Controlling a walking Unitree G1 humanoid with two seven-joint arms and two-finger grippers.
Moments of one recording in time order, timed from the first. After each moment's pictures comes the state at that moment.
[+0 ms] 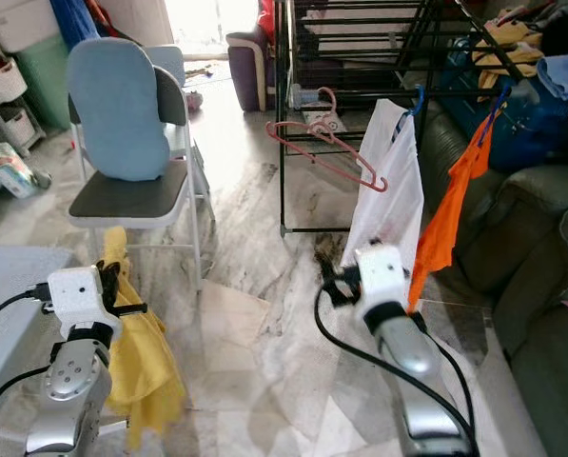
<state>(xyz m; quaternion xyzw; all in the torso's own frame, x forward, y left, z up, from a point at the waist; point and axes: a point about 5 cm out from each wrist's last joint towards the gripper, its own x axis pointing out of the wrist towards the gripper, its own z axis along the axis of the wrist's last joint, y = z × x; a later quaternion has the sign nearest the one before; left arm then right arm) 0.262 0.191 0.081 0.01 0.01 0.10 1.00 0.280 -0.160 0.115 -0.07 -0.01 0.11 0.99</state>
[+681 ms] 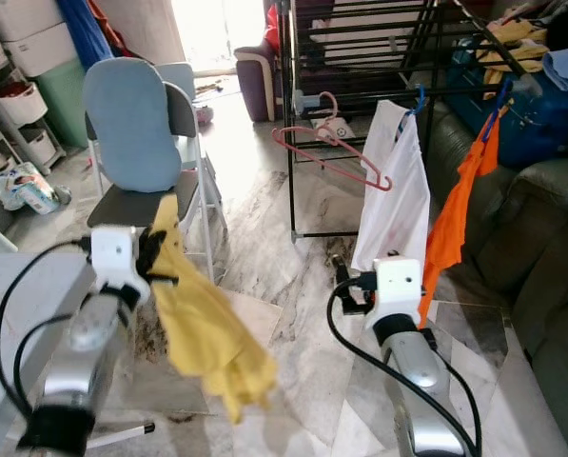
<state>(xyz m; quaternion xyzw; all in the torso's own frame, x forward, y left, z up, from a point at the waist) 0.315 0.168 0.110 0.01 -0.02 -0.06 1.00 0.265 -0.176 0.104 -0.04 0.01 0.04 1.00</state>
